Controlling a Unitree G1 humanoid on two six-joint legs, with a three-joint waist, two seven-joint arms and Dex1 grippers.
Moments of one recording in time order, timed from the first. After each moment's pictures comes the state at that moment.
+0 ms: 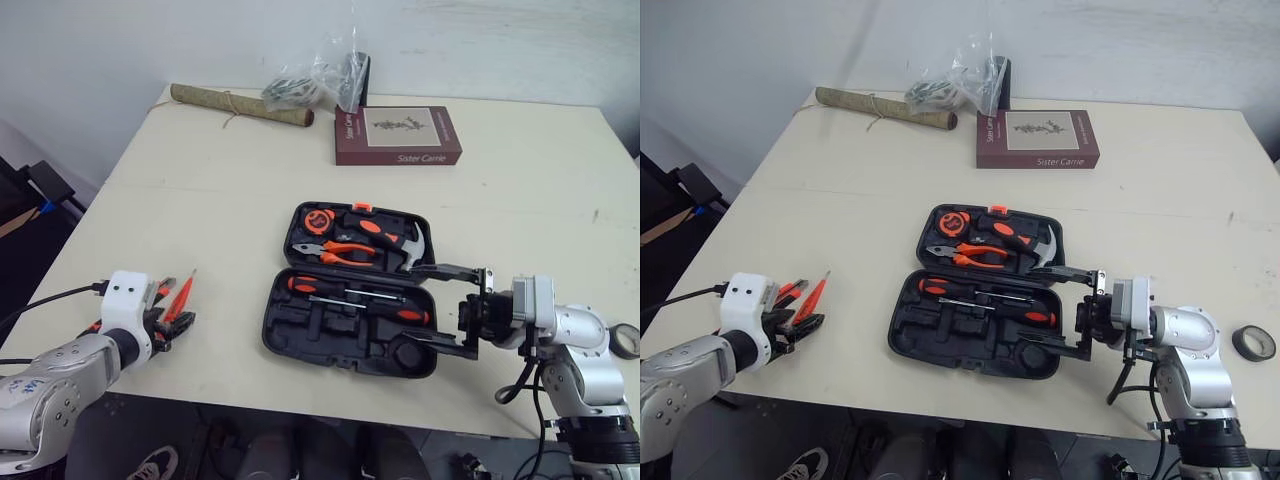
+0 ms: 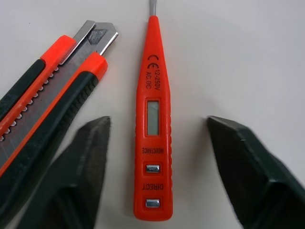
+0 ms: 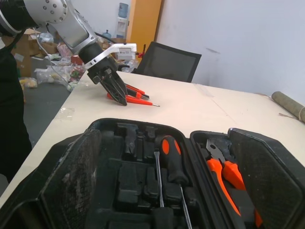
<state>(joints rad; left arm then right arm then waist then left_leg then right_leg) 0.04 0.64 0.41 -0.55 -0.62 1.24 -0.11 -0.15 -0.59 -0.12 -0.12 0.59 -0.15 1.36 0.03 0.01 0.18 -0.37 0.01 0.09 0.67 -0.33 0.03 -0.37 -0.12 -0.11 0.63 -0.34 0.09</state>
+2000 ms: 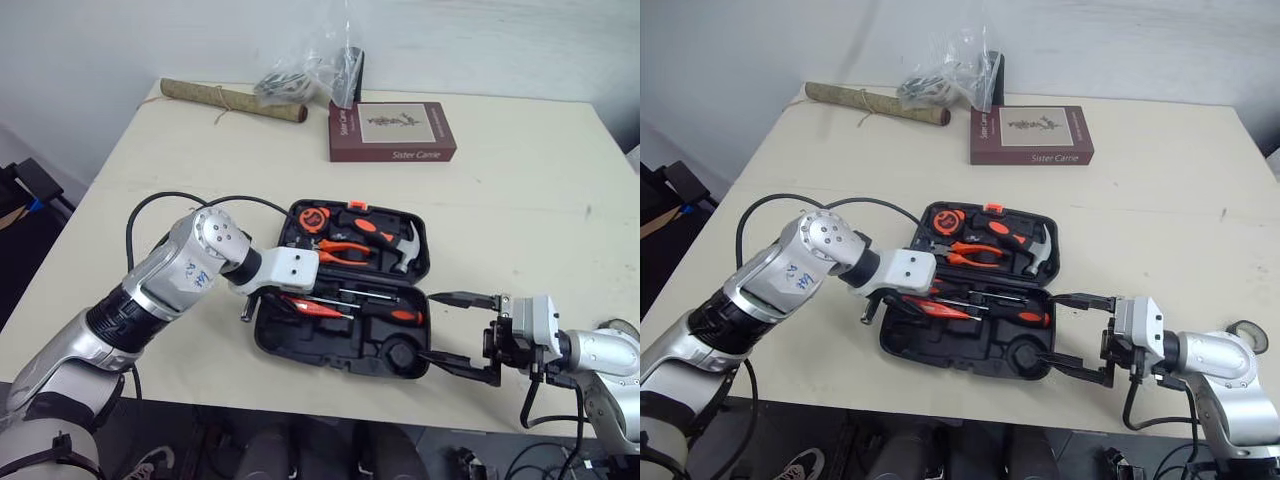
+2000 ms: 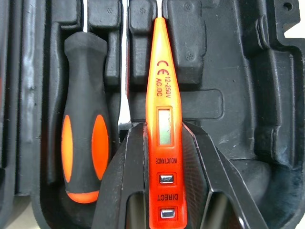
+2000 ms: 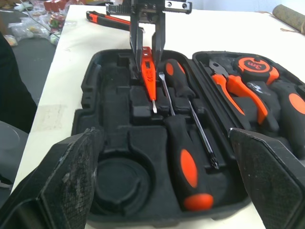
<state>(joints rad) -0.86 0.78 -0.60 -0.18 0.03 0.65 -1.30 0.06 -0.74 -0.17 -0.23 0.53 -0.04 1.24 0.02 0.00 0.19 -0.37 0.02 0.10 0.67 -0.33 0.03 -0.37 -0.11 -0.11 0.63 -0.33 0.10</state>
